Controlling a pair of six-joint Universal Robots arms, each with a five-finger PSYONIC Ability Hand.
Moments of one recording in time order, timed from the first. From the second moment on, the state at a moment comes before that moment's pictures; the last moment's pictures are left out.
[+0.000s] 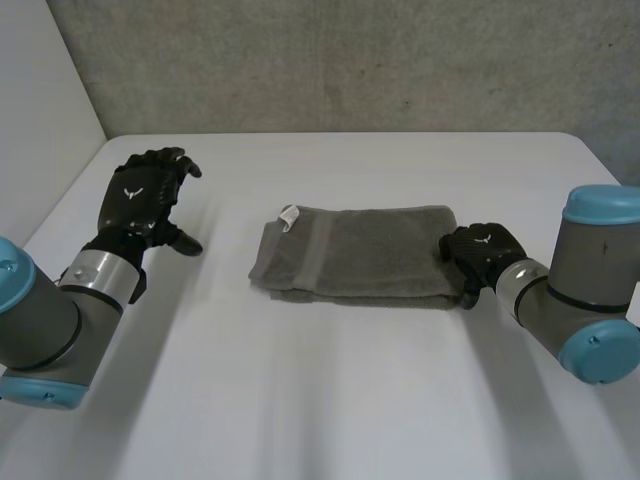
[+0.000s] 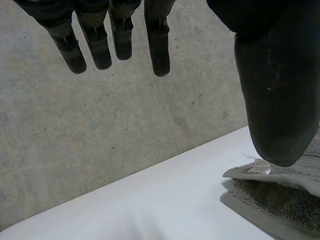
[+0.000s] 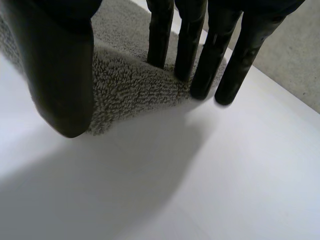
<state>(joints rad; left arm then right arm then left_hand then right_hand) 4.49 -1.91 -1.87 3.89 -1.34 3.13 1.86 -0.93 1.43 -0.08 1.40 2.73 0.25 0.25 0.25 0.26 0.06 0.65 0.65 0.65 0.64 0.47</state>
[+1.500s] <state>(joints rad) 4.30 -2.20 -1.44 3.73 -1.33 3.00 2.14 -0.78 0.90 0.20 1.57 3.17 0.25 0.25 0.25 0.26 0.06 0.24 0.25 0.25 0.26 0.07</state>
